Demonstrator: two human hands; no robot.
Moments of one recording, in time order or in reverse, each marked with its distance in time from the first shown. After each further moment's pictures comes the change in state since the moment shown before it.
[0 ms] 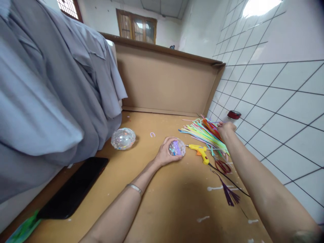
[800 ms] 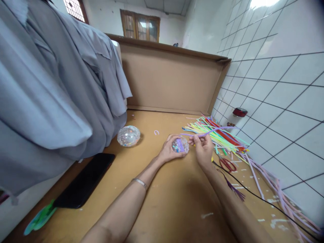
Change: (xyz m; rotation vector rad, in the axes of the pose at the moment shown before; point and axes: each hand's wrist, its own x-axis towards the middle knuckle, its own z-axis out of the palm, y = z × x) left_hand 0.001 -0.002 -0.001 -0.026 0.014 0.022; right_hand -0.182 0.035 0.056 0.329 -0.156 -0.498
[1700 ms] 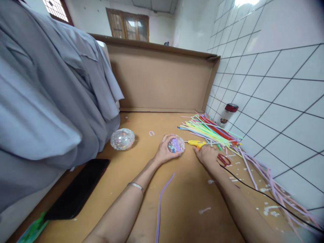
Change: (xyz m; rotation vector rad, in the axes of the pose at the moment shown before) left_hand -0.002 0.003 0.002 0.064 -0.008 0.034; right_hand 0.001 0.054 -0.058 -1.602 -0.309 0.342
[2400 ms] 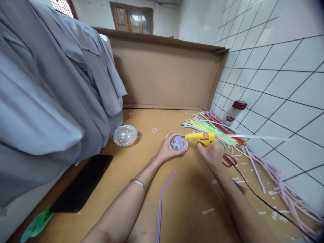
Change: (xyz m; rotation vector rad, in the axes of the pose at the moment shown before) left_hand 0.001 -0.002 0.000 -0.018 0.008 0.016; right_hand -0.016 -0.008 -0.021 0.447 0.589 -0.046
